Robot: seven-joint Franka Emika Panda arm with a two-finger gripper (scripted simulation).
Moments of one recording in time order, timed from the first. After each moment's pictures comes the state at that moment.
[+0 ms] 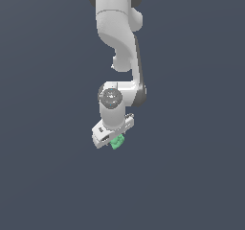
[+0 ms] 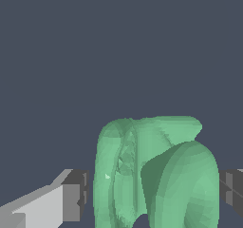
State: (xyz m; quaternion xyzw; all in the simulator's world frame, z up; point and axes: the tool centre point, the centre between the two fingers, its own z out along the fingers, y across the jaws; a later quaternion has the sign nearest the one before) arm 0.042 -0.034 0.043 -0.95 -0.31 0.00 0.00
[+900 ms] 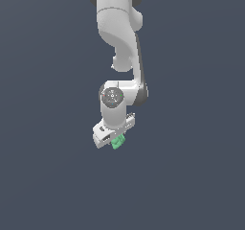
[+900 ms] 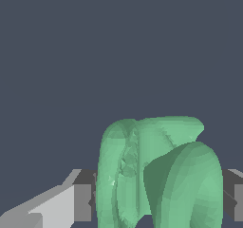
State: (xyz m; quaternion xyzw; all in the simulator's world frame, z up) arm 0.043 -0.030 0.049 -0.95 -0.31 0.00 0.00
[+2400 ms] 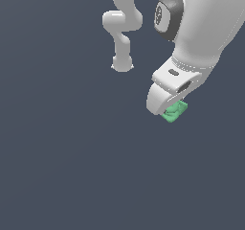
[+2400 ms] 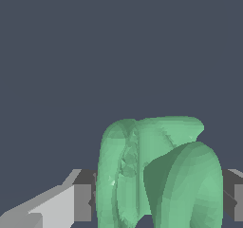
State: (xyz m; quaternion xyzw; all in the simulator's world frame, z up) arm 0.056 0.151 0.307 -0.95 -0.31 0.00 0.00
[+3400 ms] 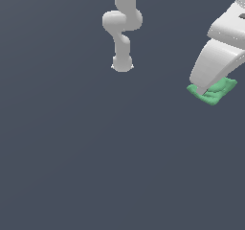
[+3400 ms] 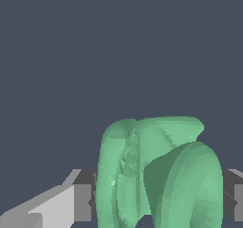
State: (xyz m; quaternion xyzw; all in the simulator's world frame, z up) arm 0.066 0.218 0.403 -0.95 -0.31 0.00 0.00
